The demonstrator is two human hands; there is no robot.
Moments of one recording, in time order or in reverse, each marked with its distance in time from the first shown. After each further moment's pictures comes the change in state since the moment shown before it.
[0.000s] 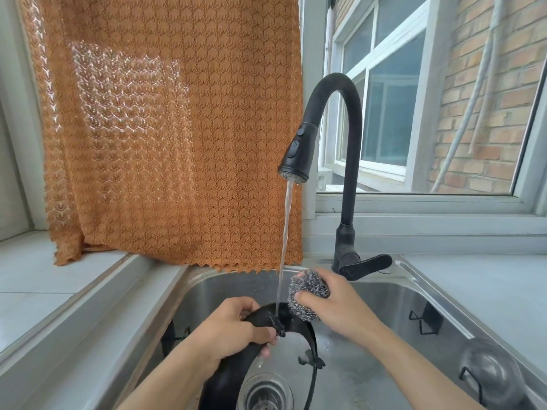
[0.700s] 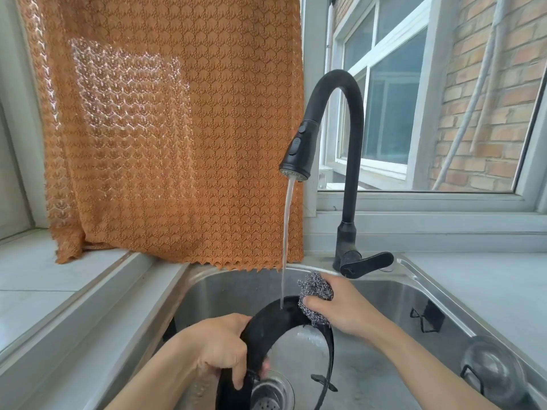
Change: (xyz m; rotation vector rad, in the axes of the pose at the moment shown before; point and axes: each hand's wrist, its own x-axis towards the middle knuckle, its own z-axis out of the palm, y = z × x) left_hand -0.002 0.001 -0.019 0.292 -0.416 -0.194; right_hand 0.012 0.026 -0.005 -0.044 -0.081 0.048
